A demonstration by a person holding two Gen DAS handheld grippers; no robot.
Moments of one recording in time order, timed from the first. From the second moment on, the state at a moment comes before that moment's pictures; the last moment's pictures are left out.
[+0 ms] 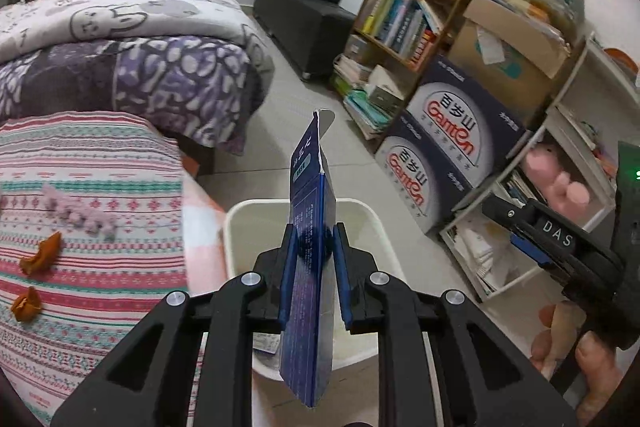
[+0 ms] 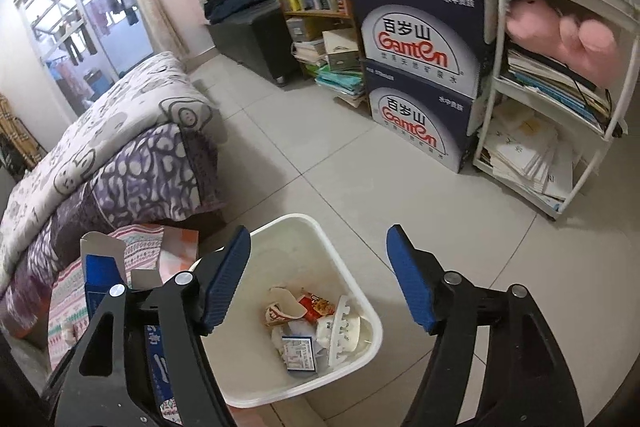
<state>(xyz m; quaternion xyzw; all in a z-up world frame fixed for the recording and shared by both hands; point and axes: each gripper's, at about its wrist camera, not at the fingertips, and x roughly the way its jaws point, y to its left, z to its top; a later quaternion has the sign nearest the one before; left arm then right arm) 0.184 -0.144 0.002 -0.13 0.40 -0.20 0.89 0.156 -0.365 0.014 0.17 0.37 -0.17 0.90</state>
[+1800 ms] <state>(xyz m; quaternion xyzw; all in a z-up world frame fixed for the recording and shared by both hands) 0.197 0.087 -0.129 -0.01 0.60 0.01 0.80 0.191 -0.196 -0.042 0.08 0.50 -0.07 0.86</state>
